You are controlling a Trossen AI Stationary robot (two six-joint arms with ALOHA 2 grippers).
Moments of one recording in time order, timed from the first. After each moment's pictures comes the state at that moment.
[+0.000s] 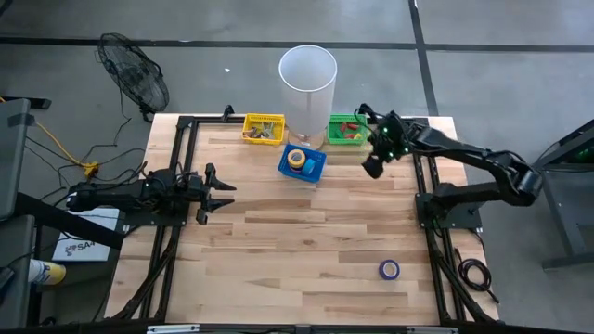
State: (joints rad) left arm 0.01 0.01 0.01 0.01 0.04 -0.06; right arm -0.71 1.18 0.72 -0.53 -0.22 0.05
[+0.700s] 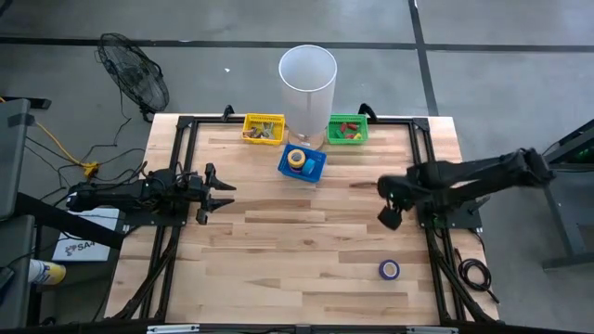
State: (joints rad) left arm 0.01 0.01 0.01 0.01 0.04 -0.06; right arm 0.01 1.02 0.72 -1.05 -0.14 0.74
